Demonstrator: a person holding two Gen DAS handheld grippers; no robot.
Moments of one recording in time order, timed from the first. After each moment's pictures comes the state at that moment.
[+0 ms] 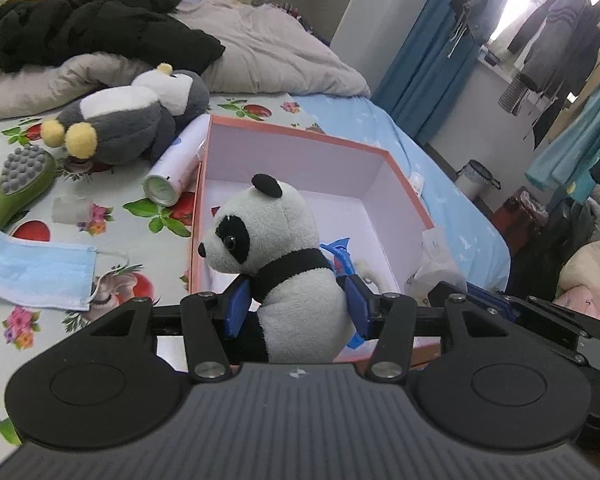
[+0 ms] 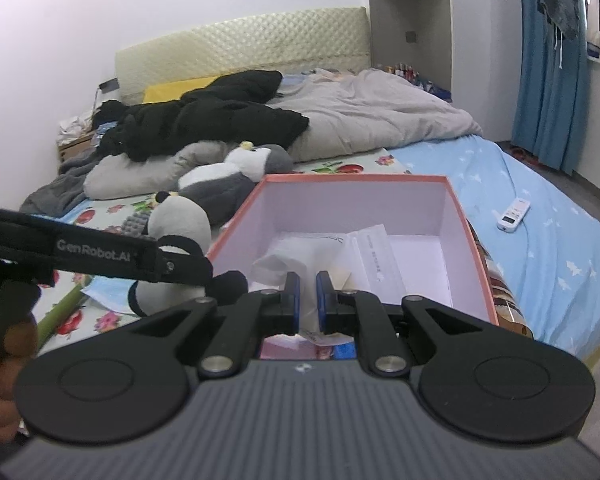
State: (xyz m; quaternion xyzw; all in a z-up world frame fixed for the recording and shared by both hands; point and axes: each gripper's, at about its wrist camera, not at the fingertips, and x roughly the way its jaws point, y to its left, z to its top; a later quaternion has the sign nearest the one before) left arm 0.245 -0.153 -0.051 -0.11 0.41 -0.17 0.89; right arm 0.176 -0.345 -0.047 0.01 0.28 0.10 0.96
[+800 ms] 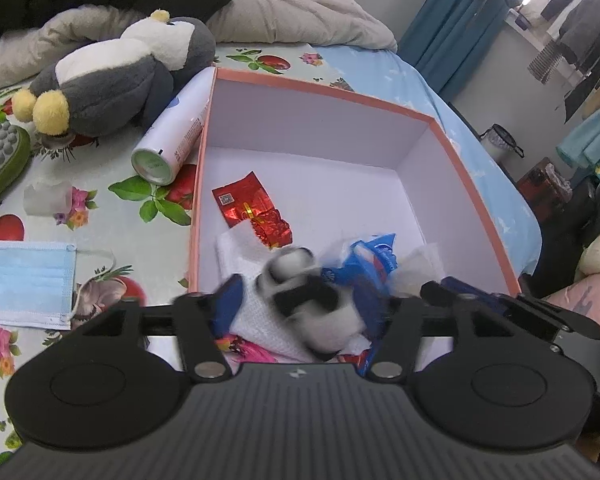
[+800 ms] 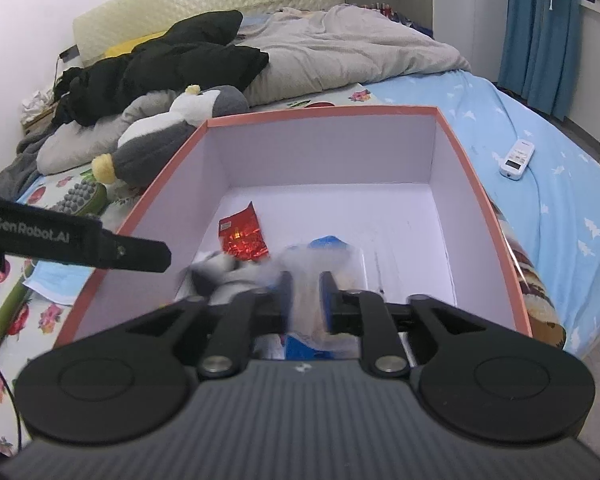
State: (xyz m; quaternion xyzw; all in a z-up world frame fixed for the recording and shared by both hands) left arm 0.328 -0.167 -0.099 -0.10 0.48 -0.15 0.86; right arm 0.260 -0.364 -0.104 0.03 0.36 0.06 0.93
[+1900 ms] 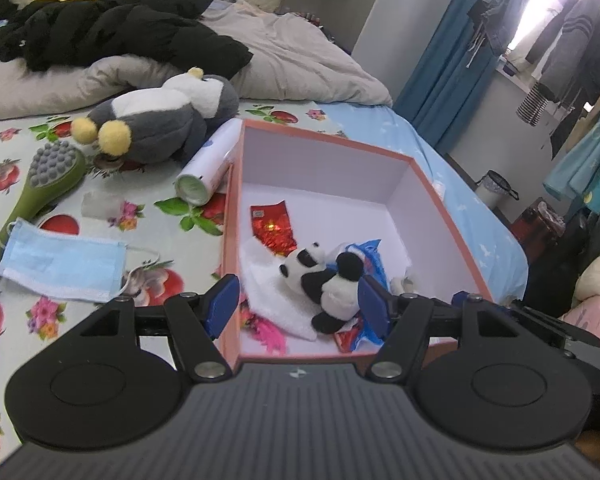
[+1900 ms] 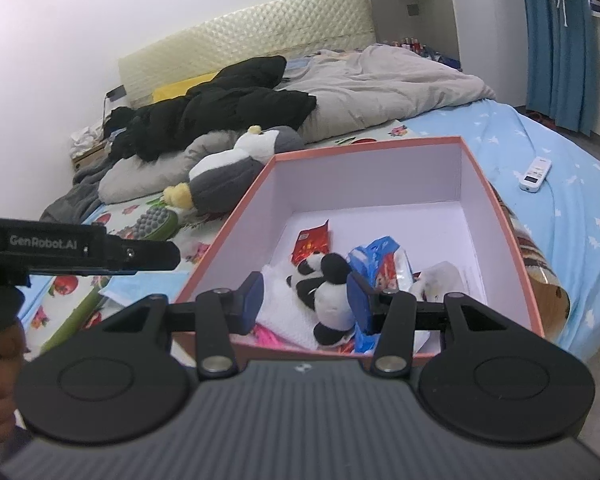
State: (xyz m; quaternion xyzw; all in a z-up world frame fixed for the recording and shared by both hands) left arm 0.219 -0.127 -0.053 -0.11 0.39 -0.13 0.90; right arm 0.186 -0.356 -0.071 0.07 0.30 0.12 0.94
